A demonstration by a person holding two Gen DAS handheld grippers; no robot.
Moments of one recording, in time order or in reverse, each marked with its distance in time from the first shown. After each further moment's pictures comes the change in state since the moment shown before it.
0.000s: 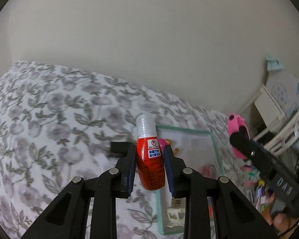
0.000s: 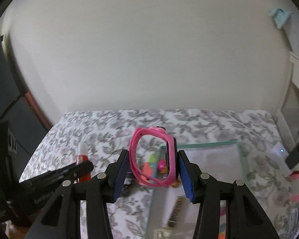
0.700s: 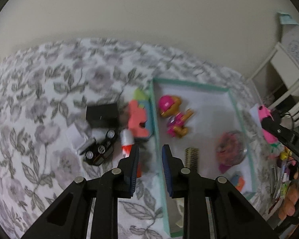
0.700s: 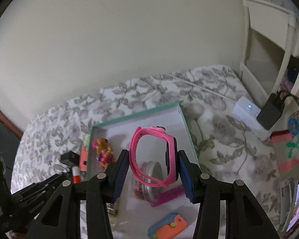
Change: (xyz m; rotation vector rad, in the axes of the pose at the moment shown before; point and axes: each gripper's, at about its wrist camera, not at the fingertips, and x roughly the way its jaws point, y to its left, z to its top) left arm 0.095 -0.015 -0.043 0.073 0.228 0.101; right arm 0.033 -0.127 -0.040 0.200 0.180 -0.175
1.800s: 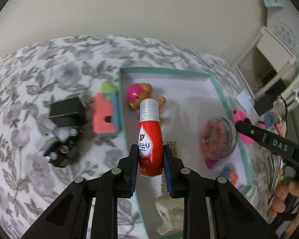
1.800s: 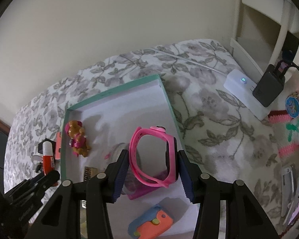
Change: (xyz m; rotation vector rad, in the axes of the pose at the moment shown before) left arm 0.020 -0.040 -0.005 0.104 0.027 -0.095; right arm 0.035 -0.022 -0.017 0.047 0.124 -0.077
